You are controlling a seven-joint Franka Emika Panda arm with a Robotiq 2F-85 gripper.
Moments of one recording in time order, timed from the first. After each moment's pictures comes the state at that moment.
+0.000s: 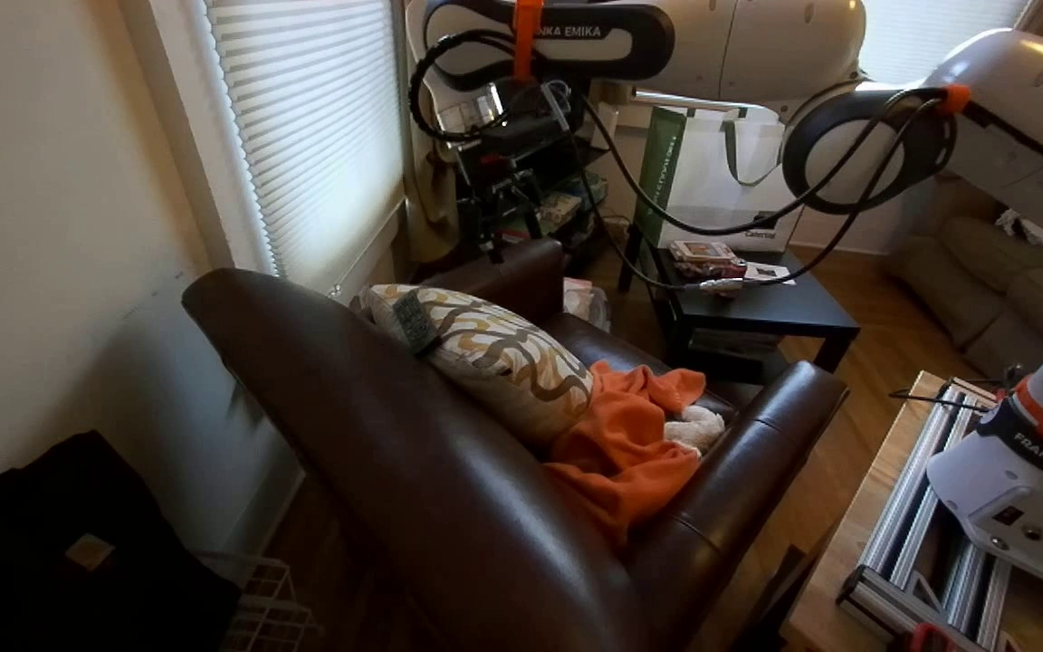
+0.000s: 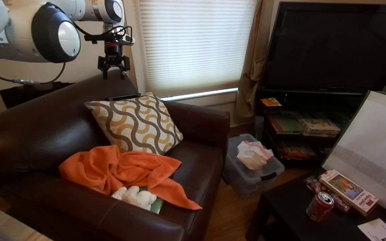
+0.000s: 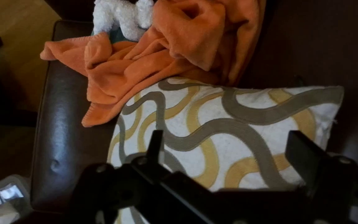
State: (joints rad) arm 0.33 1.18 0.05 -0.45 -0.05 1.20 0.24
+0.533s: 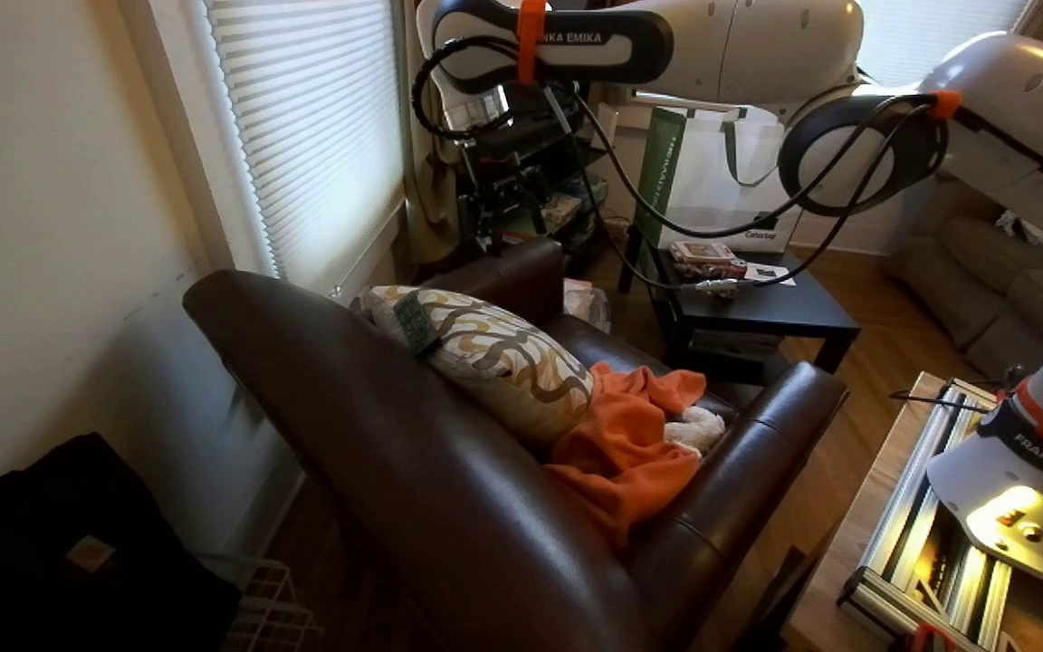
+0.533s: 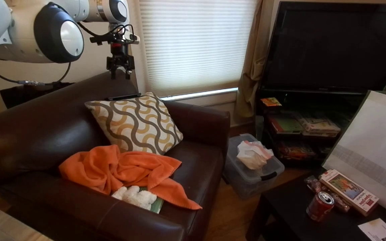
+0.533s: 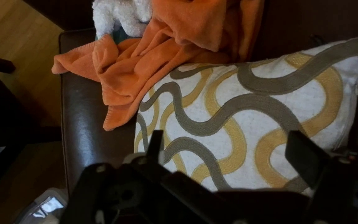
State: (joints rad) arm 0.32 1.19 0.02 -0.44 -0.05 1.24 0.40
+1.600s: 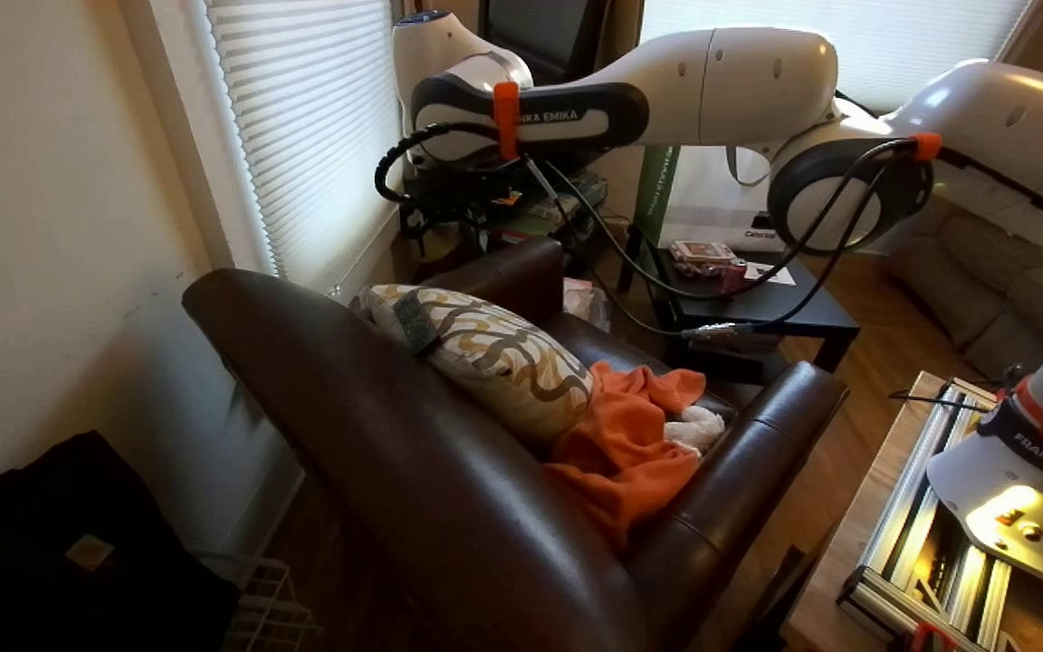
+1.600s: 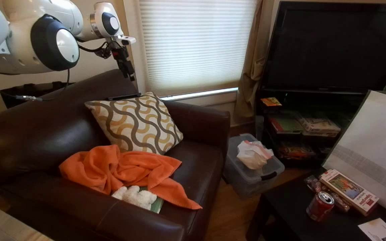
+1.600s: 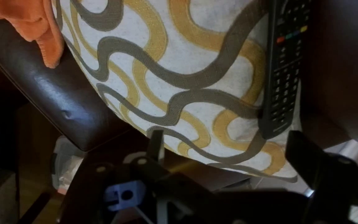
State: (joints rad) arm 0.41 1.27 -0.08 -0.45 -0.11 1.75 0.88
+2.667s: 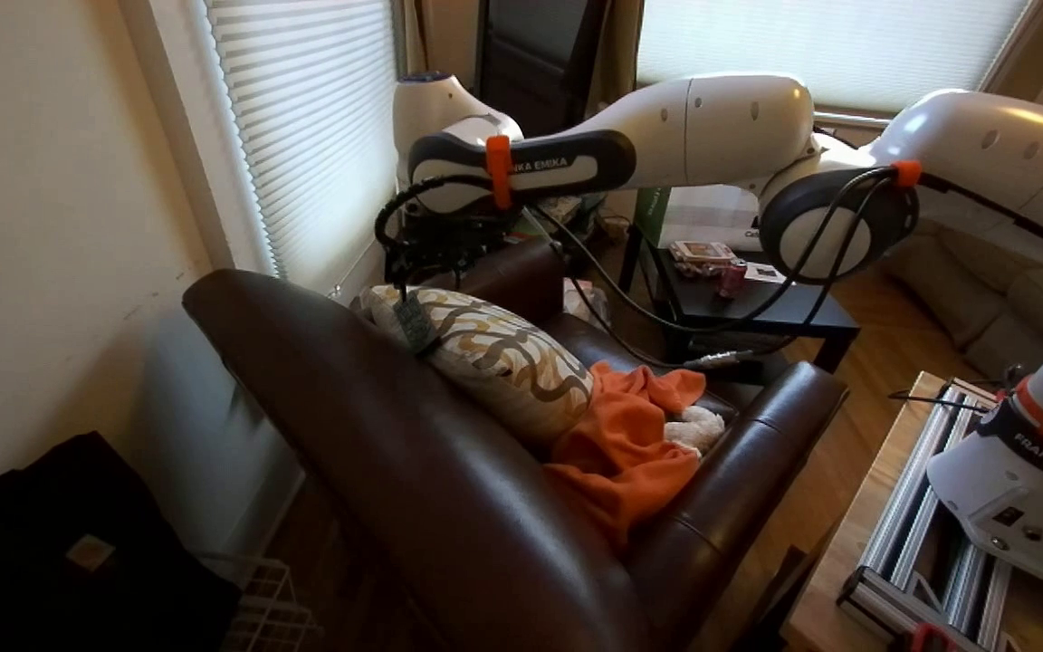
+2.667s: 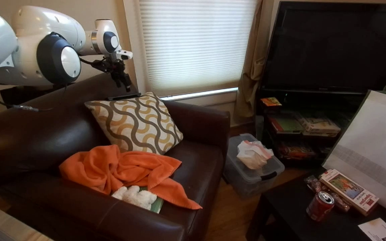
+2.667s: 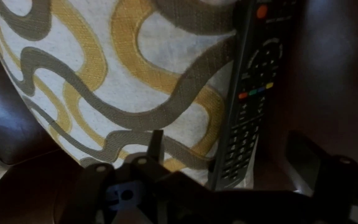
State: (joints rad) arm 0.41 1.36 -0.01 -0.45 -0.06 1.91 0.72
